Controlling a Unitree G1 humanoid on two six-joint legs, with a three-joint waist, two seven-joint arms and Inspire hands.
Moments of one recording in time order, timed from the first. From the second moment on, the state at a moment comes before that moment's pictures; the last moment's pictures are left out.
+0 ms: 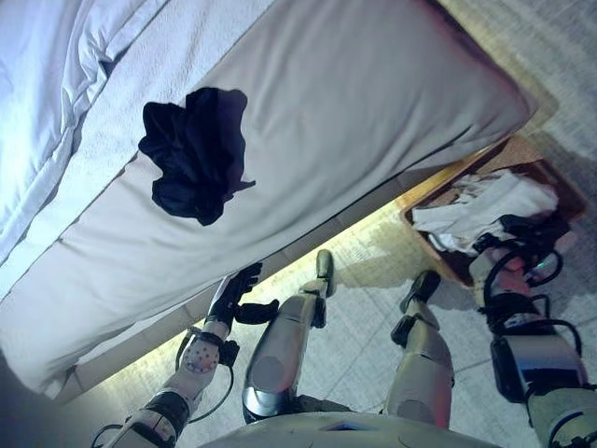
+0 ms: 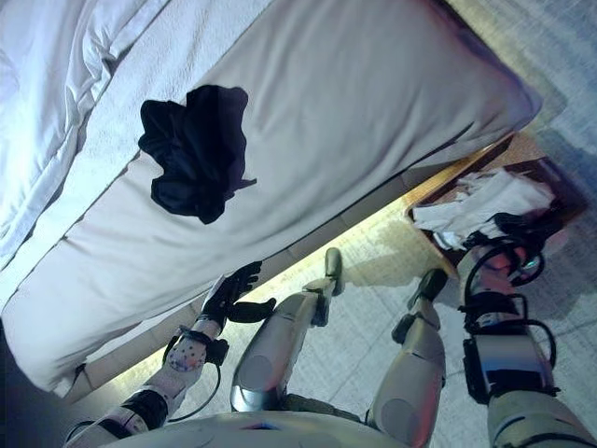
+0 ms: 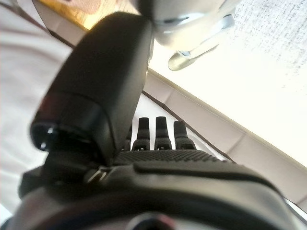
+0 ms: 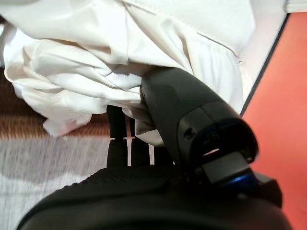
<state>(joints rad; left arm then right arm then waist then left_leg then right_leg) -0.09 0.32 -0.43 0.82 -0.18 -0.42 0.12 -0.65 -0.61 -0.04 1.14 0.61 -0.22 -0.68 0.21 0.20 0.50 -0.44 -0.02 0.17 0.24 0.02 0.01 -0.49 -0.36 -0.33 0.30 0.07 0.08</state>
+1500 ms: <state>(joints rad) 0.10 0.29 -0.26 1.05 -0.15 -0.34 0.09 -0.14 -0.34 0.20 1.06 0.46 -0.17 -0.11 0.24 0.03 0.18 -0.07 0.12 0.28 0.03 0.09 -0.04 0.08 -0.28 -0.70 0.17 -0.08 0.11</state>
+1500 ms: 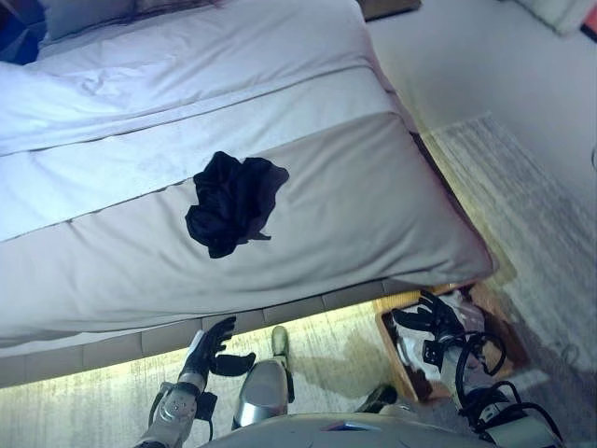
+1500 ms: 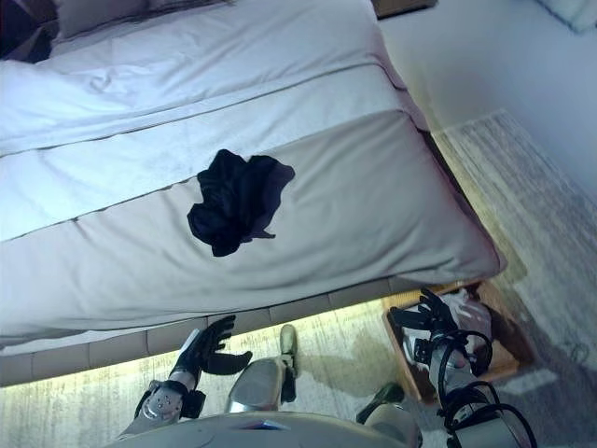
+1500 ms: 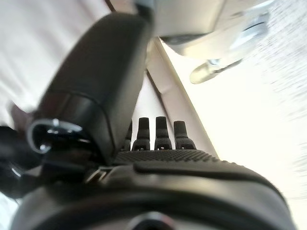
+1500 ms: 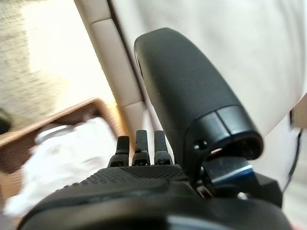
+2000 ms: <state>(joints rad) 0.00 0.37 -0.32 1.06 -0.01 -0.28 0.14 -0.19 -0.29 0.37 1.01 0.25 -0.13 -0.03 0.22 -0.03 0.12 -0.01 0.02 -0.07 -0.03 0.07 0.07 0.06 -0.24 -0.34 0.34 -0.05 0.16</state>
